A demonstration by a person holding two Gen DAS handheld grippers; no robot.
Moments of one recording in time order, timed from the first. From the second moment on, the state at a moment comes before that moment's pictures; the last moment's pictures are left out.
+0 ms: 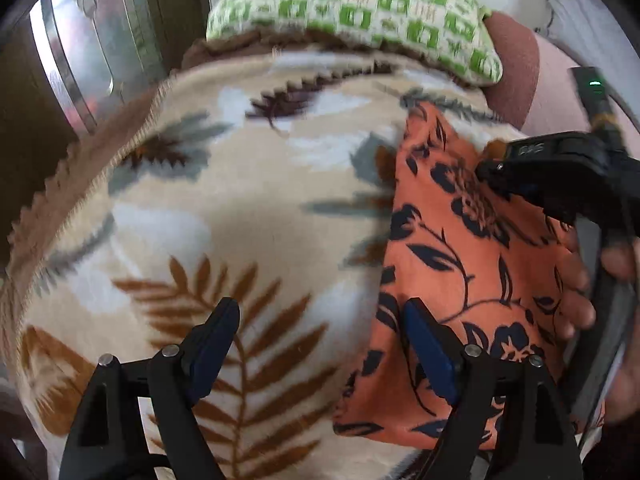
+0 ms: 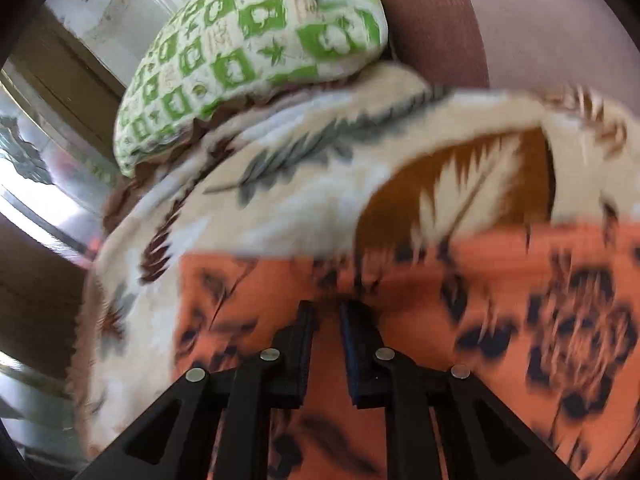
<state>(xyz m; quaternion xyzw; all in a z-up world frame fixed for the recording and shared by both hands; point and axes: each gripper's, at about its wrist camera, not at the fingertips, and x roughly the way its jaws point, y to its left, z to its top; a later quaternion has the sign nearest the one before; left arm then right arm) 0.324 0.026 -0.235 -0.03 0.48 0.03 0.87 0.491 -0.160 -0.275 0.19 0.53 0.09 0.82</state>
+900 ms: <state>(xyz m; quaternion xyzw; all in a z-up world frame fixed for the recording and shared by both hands) 0.267 -0.052 -0.162 0.01 0.33 -0.03 0.94 0.216 -0.359 -0.241 0.19 0.50 -0.12 0.84</state>
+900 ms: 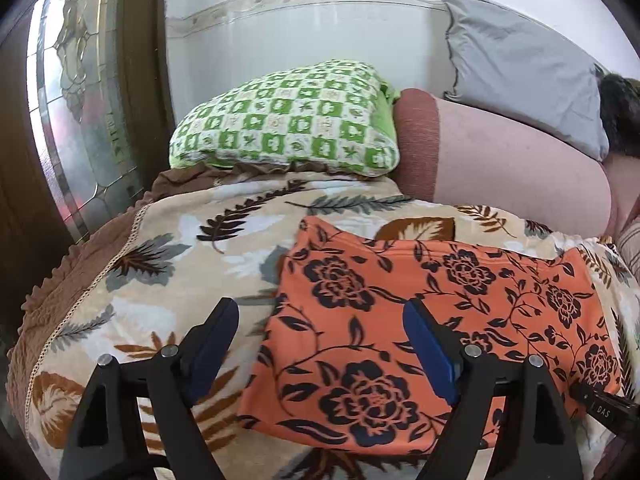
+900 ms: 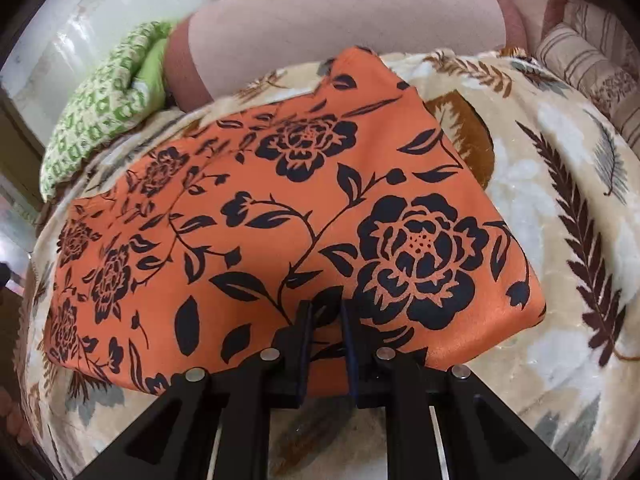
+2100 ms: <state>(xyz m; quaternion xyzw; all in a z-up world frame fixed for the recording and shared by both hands) 0.257 -0.120 -0.171 0.07 0.32 -0.07 0.94 0.242 -0.392 -0.239 0.20 0.48 -0.15 0.84</state>
